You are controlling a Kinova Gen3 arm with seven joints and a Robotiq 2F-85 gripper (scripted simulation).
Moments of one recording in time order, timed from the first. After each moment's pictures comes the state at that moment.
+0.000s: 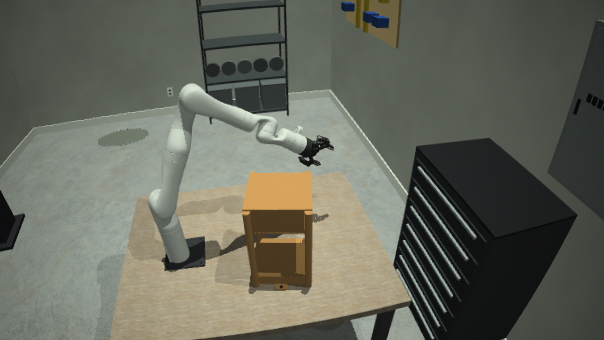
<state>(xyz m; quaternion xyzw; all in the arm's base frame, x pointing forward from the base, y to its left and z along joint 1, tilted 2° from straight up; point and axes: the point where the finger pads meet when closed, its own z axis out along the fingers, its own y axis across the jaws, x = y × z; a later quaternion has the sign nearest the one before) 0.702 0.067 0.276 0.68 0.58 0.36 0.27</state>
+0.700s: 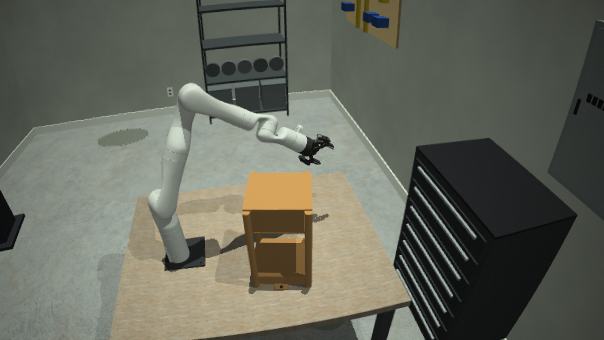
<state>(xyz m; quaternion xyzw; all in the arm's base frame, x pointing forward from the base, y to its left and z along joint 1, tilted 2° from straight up) 0.702 0.067 0.281 0.68 0.58 0.36 0.26</state>
